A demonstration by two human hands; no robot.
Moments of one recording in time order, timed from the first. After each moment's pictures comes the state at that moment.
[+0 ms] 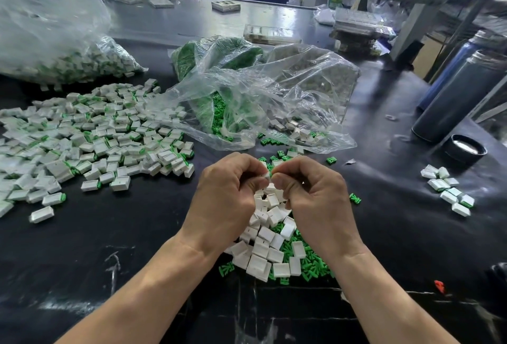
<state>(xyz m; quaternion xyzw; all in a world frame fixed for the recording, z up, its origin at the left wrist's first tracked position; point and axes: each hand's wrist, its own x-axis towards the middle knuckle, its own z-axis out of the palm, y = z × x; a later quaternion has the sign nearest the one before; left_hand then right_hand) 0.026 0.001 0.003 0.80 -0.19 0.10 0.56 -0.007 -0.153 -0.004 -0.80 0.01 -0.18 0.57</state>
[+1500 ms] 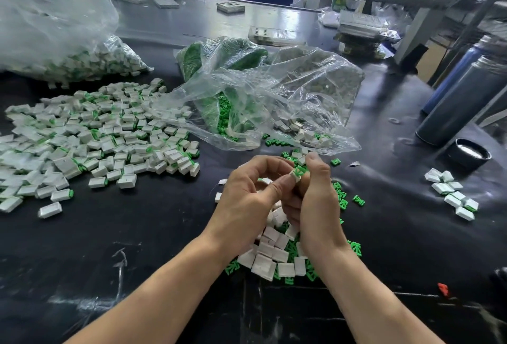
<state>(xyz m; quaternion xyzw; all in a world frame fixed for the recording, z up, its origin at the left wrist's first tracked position) 0.015 -0.015 0.007 0.65 -0.17 -0.07 0.74 -0.008 -0.125 0.007 -0.66 0.09 -0.12 0.74</state>
